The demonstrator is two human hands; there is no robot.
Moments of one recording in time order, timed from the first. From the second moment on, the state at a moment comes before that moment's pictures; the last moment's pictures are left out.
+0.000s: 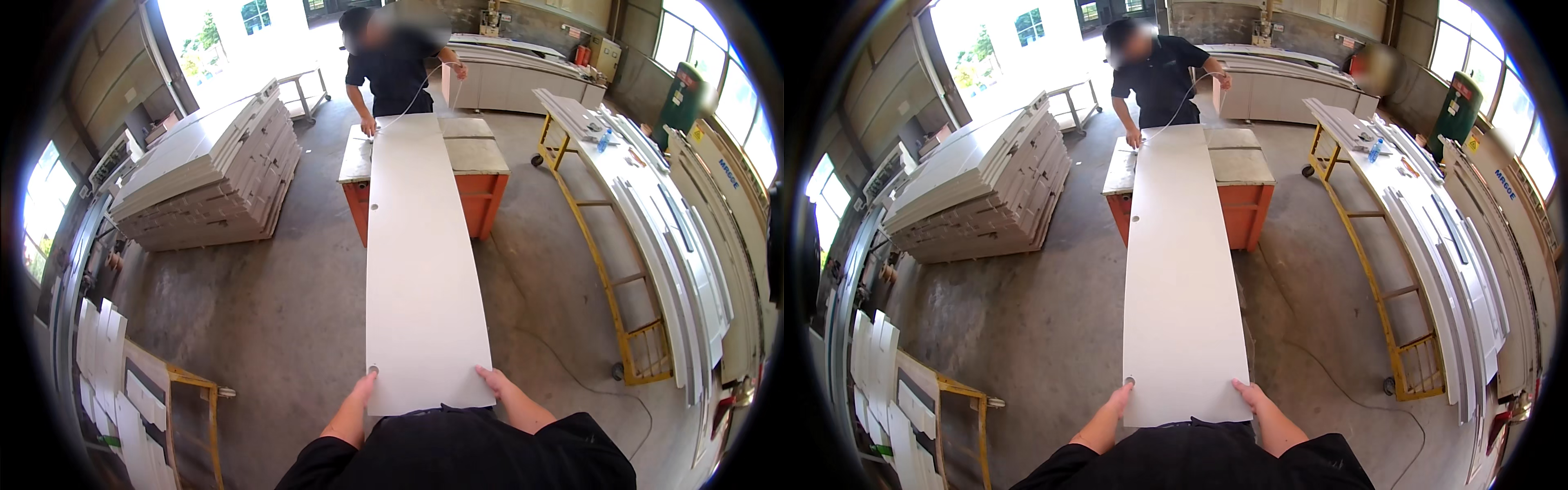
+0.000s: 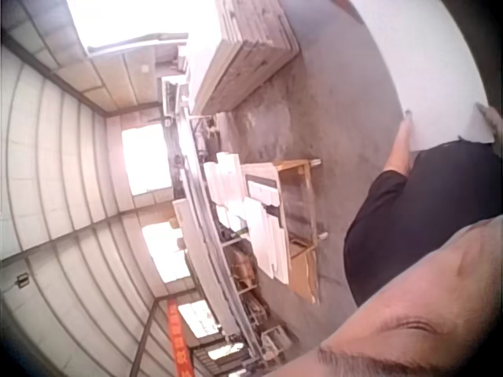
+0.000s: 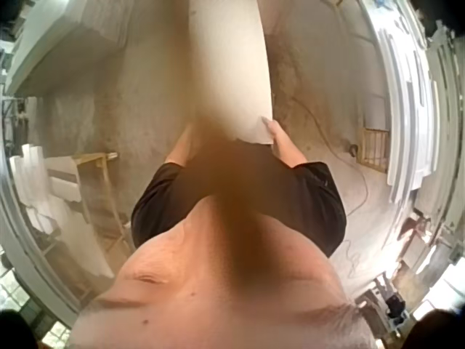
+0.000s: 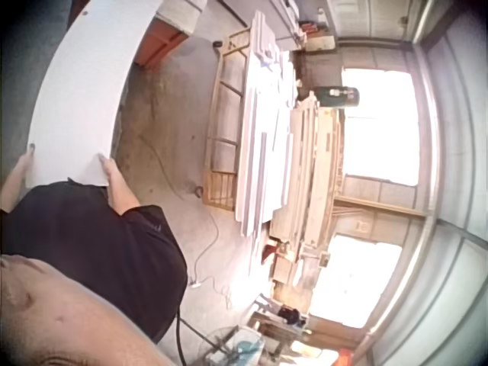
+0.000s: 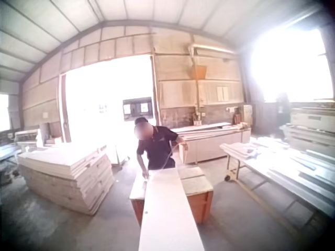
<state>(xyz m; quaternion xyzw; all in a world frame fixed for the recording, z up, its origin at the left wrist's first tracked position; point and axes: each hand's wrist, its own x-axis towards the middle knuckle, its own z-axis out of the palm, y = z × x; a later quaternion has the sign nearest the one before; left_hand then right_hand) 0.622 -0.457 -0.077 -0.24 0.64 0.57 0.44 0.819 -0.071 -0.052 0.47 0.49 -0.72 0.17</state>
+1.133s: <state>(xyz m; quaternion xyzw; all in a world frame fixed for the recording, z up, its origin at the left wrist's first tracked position) 0.627 -0.454 -0.101 -0.19 0.70 0.54 0.41 0.826 -0.059 -0.074 0.45 0.46 -0.75 0.17</state>
